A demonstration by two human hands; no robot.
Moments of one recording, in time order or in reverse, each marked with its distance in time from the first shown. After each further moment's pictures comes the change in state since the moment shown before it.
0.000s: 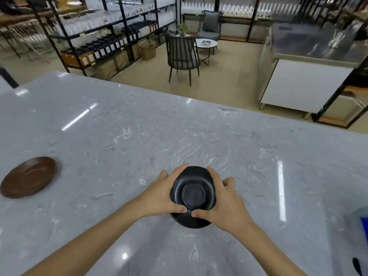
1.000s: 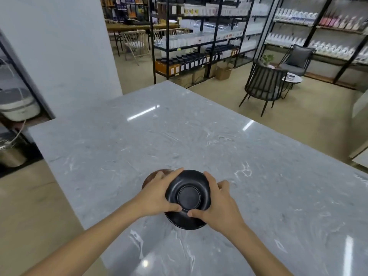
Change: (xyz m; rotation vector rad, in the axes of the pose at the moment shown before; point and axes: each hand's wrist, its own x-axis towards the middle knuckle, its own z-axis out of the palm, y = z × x) left_hand -0.177 -0.282 -0.266 0.005 0.368 -0.242; right_hand 0.155 -0.325 0.252 -0.107 -0.168 -0.300
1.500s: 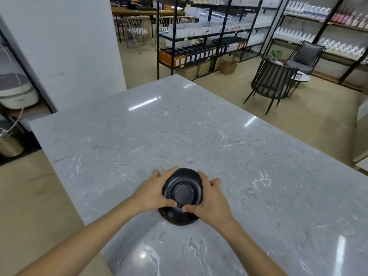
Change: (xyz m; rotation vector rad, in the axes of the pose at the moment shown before) left_hand 0.031 -0.080 -0.037 0.001 -0.022 -0.086; right_hand 0.074 -0.048 0.053 -0.043 -0.080 0.061
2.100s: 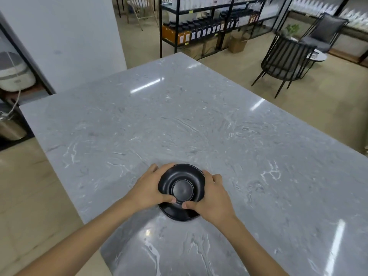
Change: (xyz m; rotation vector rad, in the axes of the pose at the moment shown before) left_hand 0.004 -0.026 0.016 -0.101 0.065 -0.026; right_hand 0.014 0.009 0.016 -0.002 -0.033 0.051
